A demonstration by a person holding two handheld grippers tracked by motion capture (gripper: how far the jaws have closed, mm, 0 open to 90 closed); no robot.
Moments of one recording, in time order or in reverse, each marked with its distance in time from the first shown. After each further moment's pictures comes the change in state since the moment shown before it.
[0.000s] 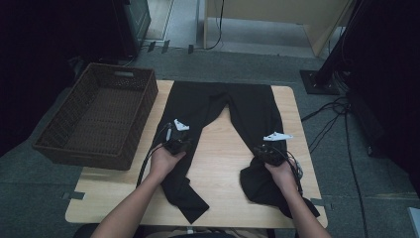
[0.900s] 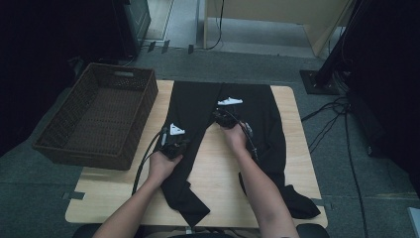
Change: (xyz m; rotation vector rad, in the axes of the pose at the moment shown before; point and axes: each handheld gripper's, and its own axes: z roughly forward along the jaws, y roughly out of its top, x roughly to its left) left arm 0.004 -0.016 -0.006 -0.054 -0.130 -0.062; right arm 0.063 0.134 0.130 -0.132 0.042 -0.010
